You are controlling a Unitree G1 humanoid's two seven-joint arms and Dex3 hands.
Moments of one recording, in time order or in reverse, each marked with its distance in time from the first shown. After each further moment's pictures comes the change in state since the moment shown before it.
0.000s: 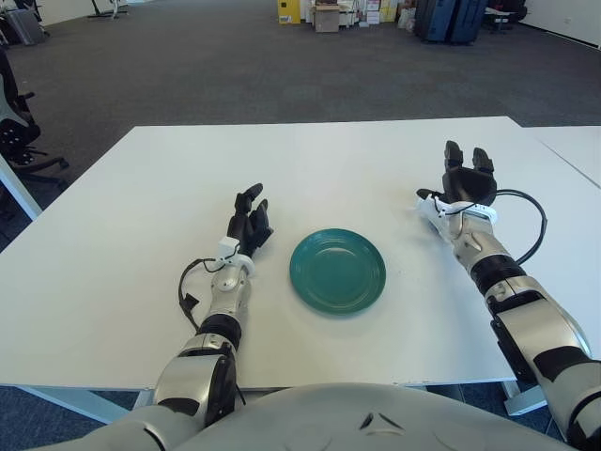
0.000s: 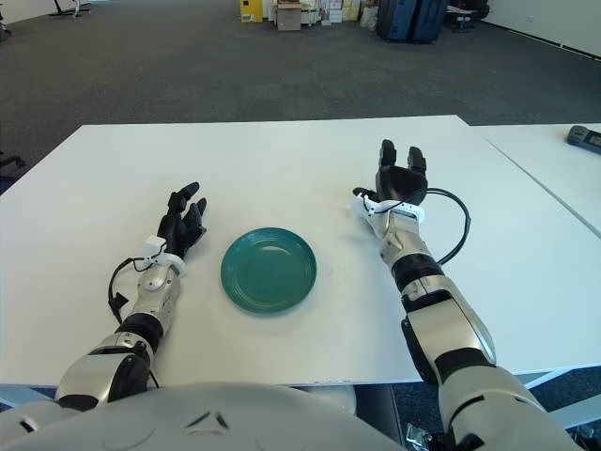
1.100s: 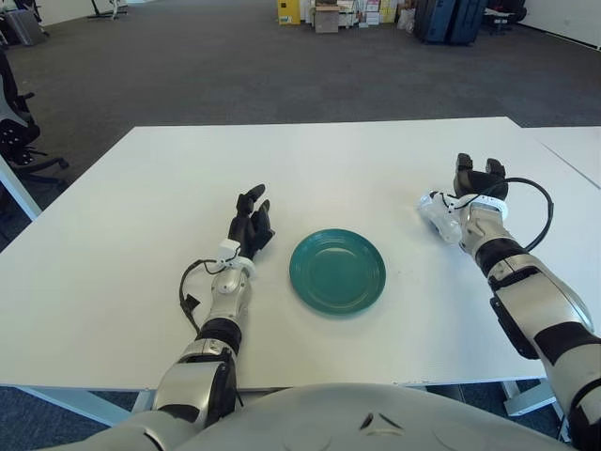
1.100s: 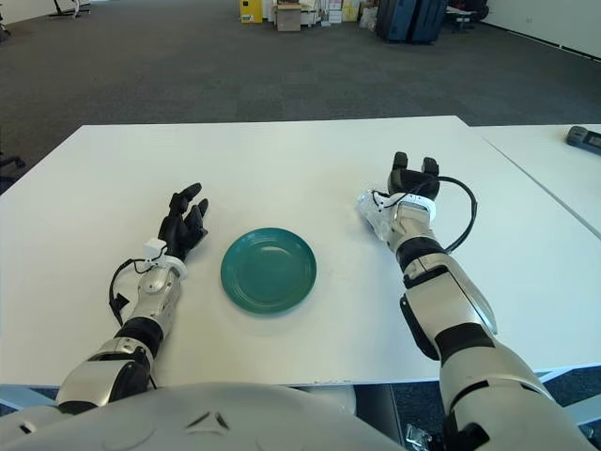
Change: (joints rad) left arm 0.033 -0.004 -0.016 -0.056 -0.001 0.014 -0.016; right arm -0.128 0.000 0.087 0.232 0.051 0.048 0.148
